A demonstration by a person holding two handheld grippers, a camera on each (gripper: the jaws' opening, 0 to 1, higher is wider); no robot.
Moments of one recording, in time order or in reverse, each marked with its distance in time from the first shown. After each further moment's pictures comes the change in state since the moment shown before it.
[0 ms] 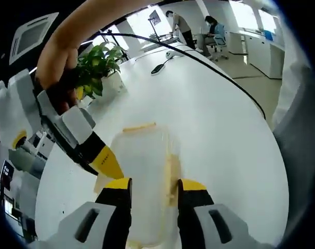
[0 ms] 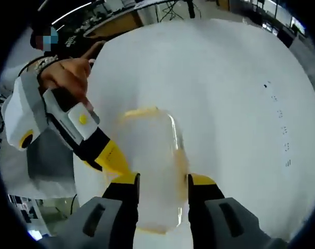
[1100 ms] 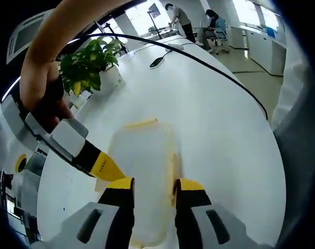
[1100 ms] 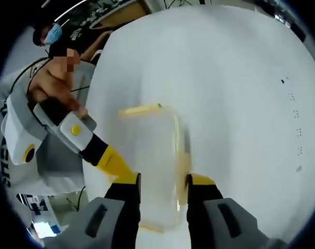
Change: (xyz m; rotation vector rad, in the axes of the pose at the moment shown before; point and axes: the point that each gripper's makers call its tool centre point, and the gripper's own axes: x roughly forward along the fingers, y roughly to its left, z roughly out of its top) left arm 0.000 -0.001 0.000 0.000 0.067 -0.001; right arm 0.005 0.008 -0.004 0.002 0.088 0.091
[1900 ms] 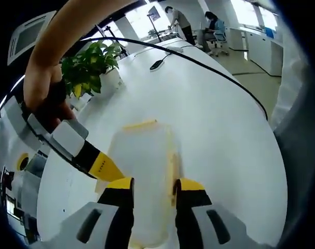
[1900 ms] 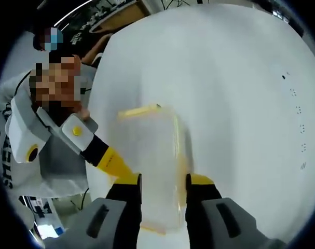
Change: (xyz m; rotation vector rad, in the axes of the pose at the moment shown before) left arm 0.000 -0.002 0.002 0.009 -0.028 0.001; right arm 0.000 0.014 -0.004 0.022 -0.012 0.031
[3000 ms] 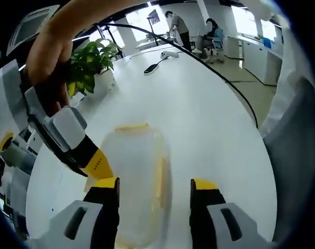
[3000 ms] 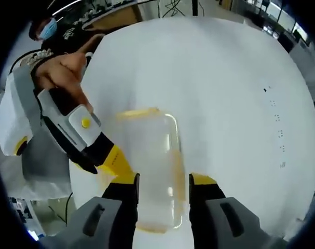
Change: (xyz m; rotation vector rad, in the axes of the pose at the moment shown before) left arm -0.002 -0.015 0.005 -0.076 -0.036 -0.096; right arm -0.009 0.001 -0.003 -0.050 -0.095 -0.246
